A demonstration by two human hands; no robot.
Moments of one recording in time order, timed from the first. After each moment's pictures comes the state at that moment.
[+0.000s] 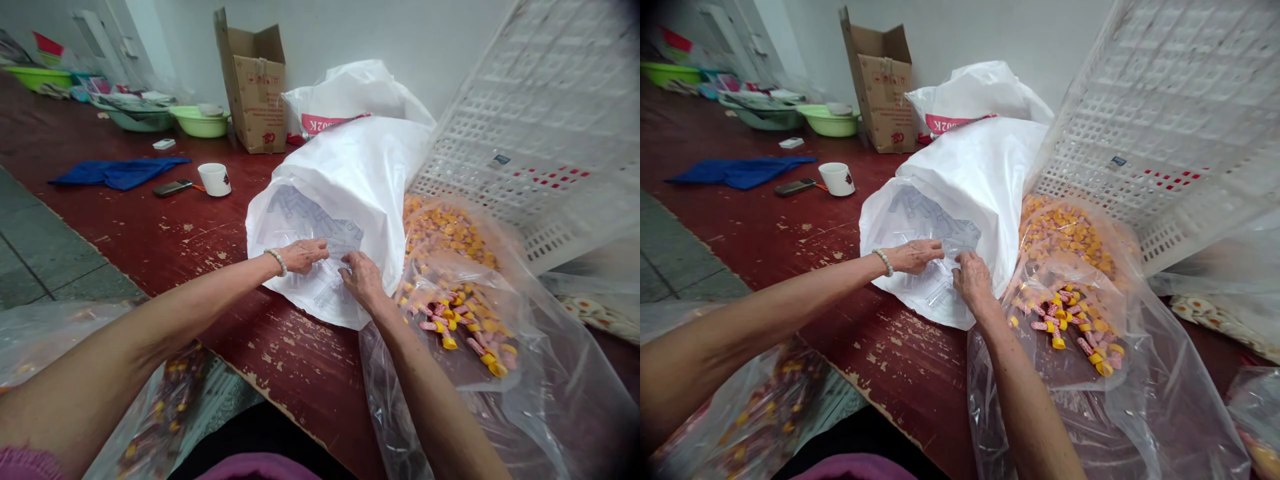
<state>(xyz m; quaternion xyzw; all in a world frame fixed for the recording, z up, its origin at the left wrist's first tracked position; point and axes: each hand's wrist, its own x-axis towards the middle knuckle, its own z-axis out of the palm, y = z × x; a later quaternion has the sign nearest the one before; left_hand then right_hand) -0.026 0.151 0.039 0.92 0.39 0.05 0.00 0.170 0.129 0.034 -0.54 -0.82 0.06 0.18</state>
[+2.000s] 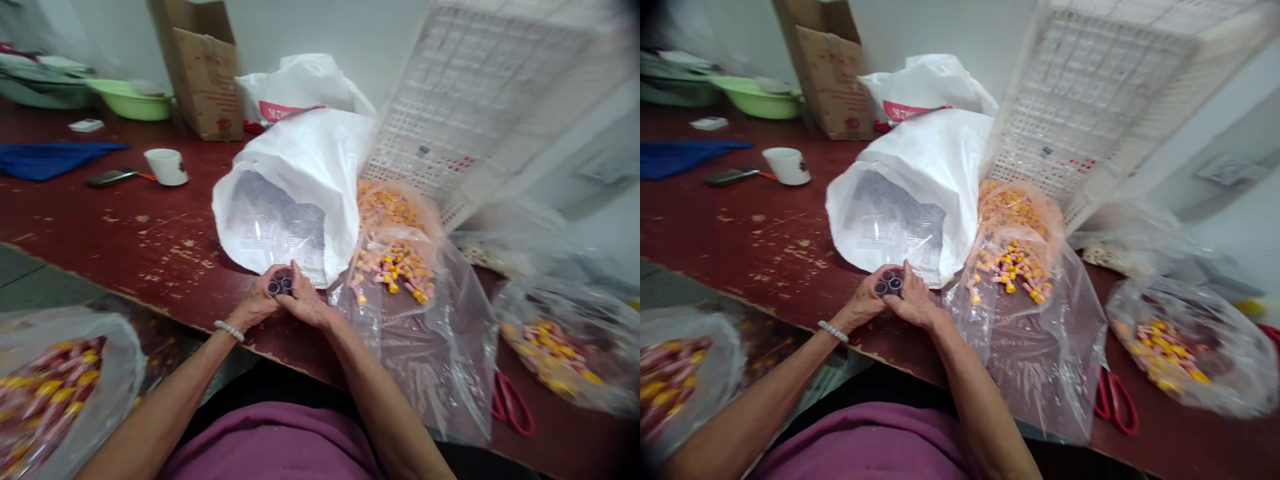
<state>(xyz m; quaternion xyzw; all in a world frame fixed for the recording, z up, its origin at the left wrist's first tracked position) 0.001 -0.006 -0.012 0.62 0.43 0.50 0.43 0.142 0.005 0.021 -0.48 -0.78 0.36 0.15</state>
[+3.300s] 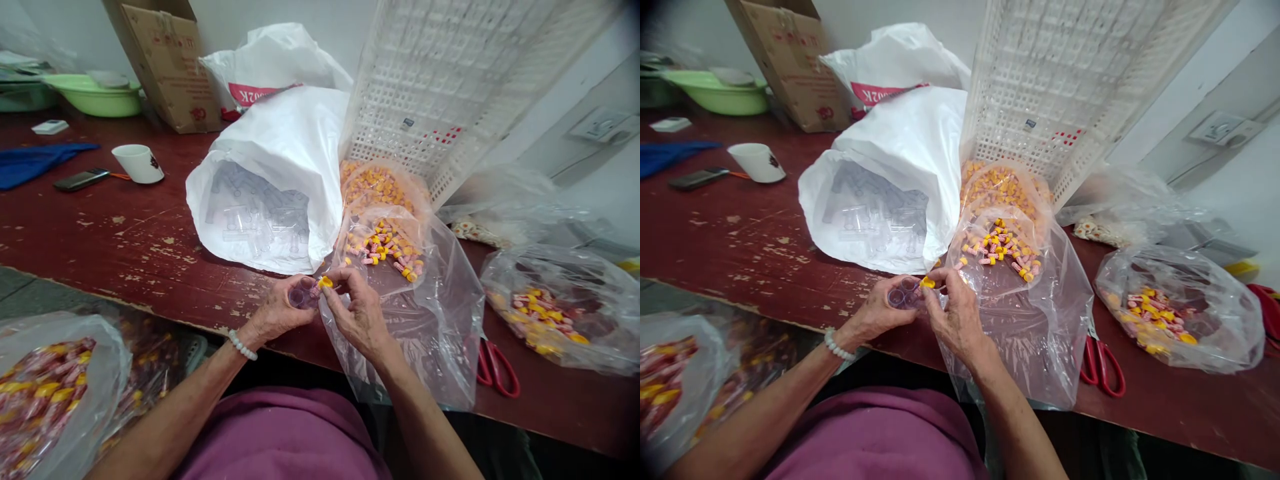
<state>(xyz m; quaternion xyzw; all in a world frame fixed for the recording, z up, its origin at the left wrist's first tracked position) 0.076 -0.047 0.034 0.66 0.43 0.40 0.47 0.241 -0.065 0.065 -0.48 -0.73 0.21 0.44</state>
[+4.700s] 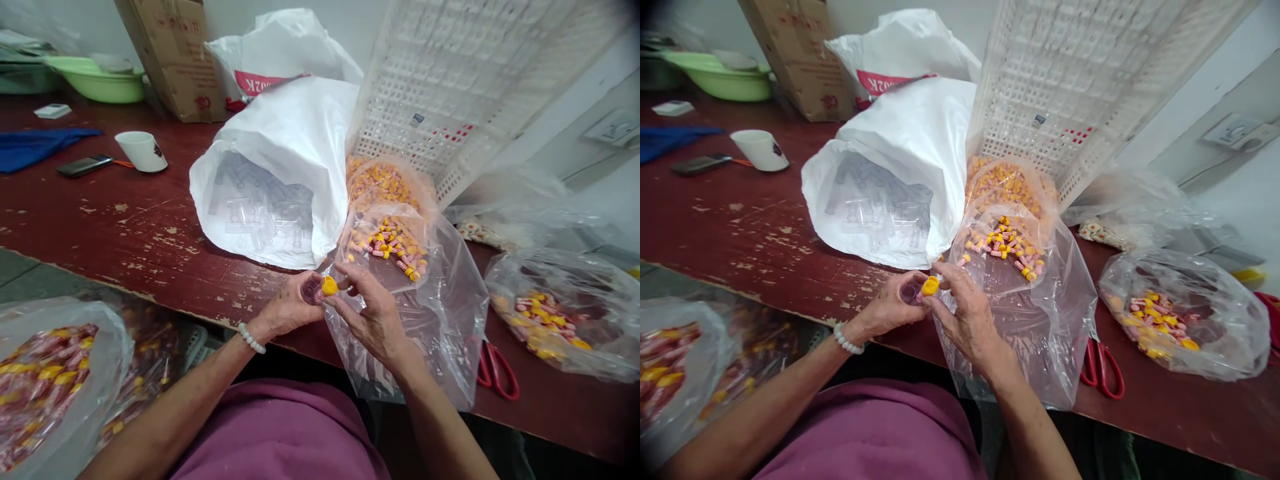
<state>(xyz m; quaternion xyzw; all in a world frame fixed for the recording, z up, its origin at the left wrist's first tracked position) 0.090 -0.049 0.035 0.63 0.42 0.41 0.51 0.255 -0.072 0.079 -0.42 -0.80 0.16 0.40</state>
